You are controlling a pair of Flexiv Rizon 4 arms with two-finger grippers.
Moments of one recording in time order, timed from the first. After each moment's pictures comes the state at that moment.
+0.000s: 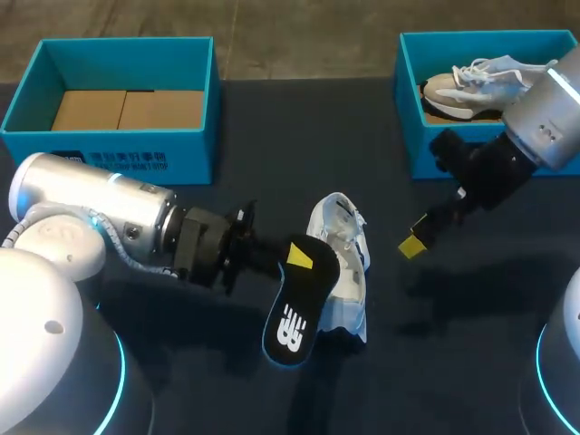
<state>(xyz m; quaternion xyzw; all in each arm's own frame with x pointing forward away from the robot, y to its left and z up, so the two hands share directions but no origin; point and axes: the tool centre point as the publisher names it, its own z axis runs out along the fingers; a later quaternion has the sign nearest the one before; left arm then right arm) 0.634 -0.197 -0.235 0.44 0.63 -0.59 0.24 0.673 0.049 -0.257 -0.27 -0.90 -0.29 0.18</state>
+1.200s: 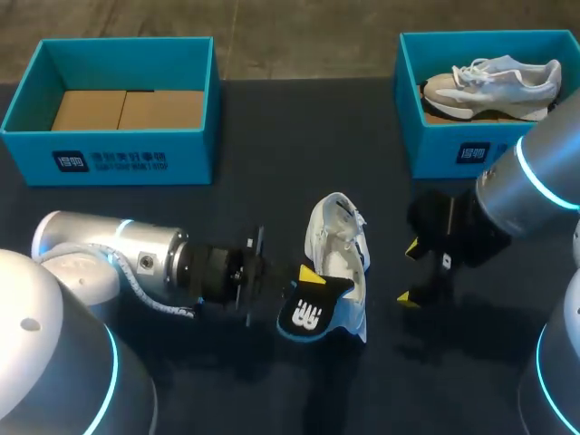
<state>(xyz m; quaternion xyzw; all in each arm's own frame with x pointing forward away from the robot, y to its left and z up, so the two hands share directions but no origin) 0.607 -0.218 -0.251 0.29 0.64 -0.69 0.15 0.657 0.046 -0.322 -0.15 -0.96 -0.23 -0.01</state>
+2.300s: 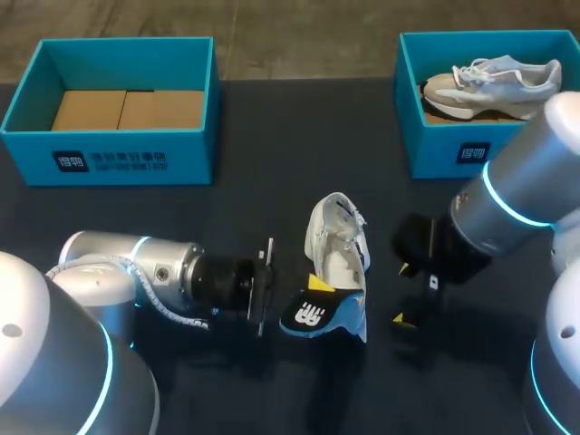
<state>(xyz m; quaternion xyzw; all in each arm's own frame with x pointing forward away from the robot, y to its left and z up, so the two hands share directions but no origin) 0.607 -0.230 -0.268 0.26 0.62 -0.73 0.13 0.648 0.051 -0.355 -0.13 -0.97 -0.18 0.01</state>
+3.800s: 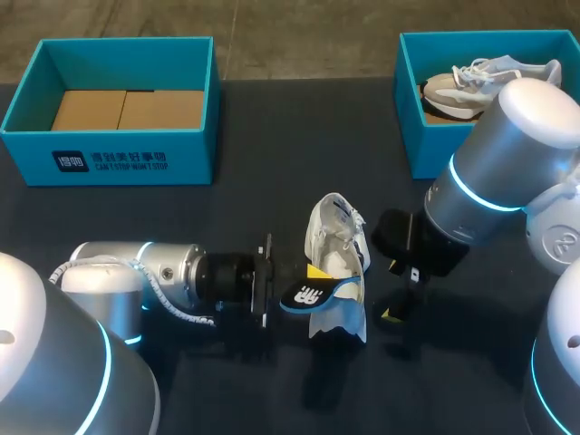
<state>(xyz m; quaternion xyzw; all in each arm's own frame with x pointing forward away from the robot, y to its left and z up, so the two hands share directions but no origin) 0.637 -0.231 -0.287 0.22 0.62 -0.74 0.13 0.658 0.064 -0.361 -0.13 -0.98 -0.15 0.02</state>
